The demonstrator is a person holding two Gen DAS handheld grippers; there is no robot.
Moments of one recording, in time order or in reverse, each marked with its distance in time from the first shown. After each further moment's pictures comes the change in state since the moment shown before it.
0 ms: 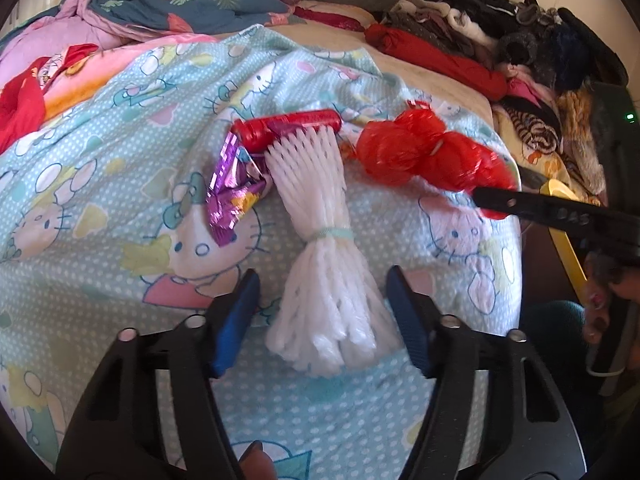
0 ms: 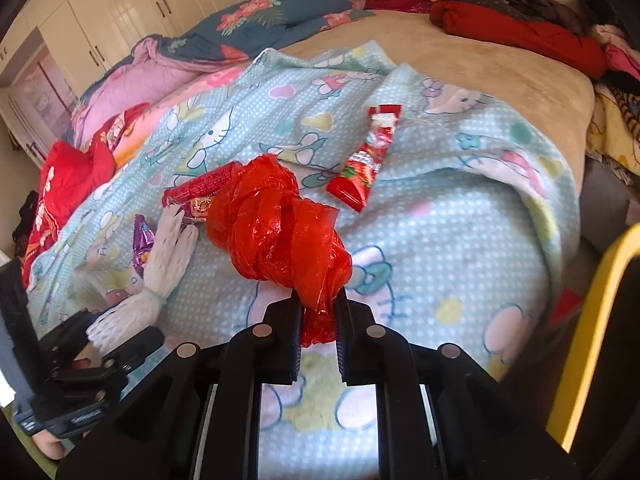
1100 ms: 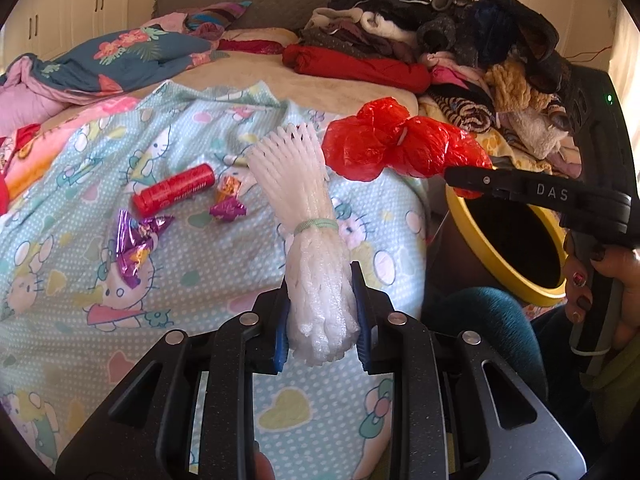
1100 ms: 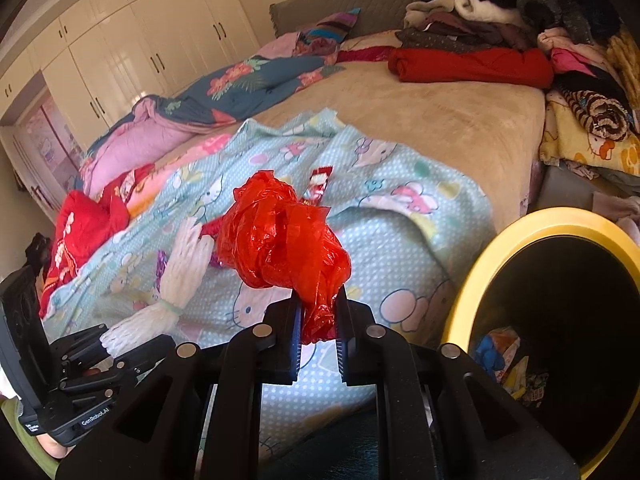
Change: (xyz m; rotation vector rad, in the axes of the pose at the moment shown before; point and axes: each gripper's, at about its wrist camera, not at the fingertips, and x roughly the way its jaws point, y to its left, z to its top) left arm -0.044 -0.090 0.006 0.191 -0.080 -0.127; right arm -0.101 -0.045 -0.025 0.072 -0.193 -0.005
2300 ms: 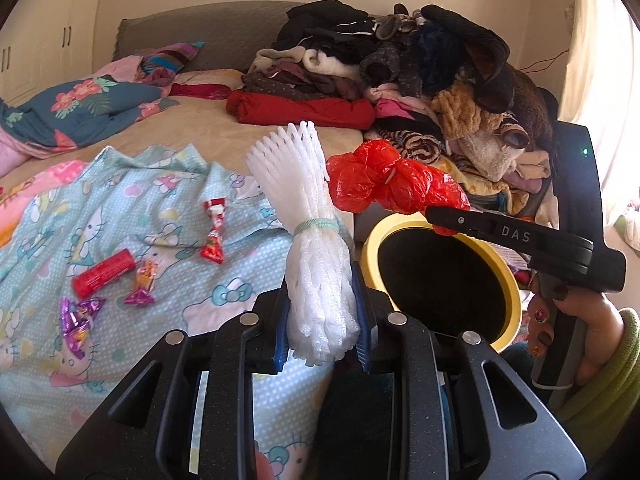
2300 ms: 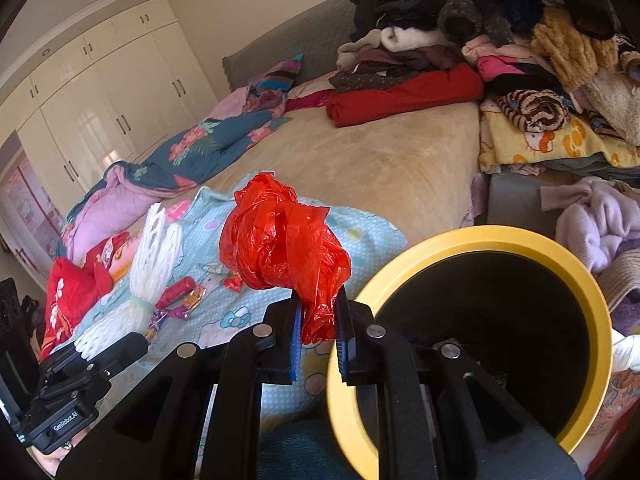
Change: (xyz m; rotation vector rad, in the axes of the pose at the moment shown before) left arm -0.006 -0.082 0.048 0.076 -0.120 -0.121; right arm -0.074 -0.073 0.006 0.152 -0.165 -0.089
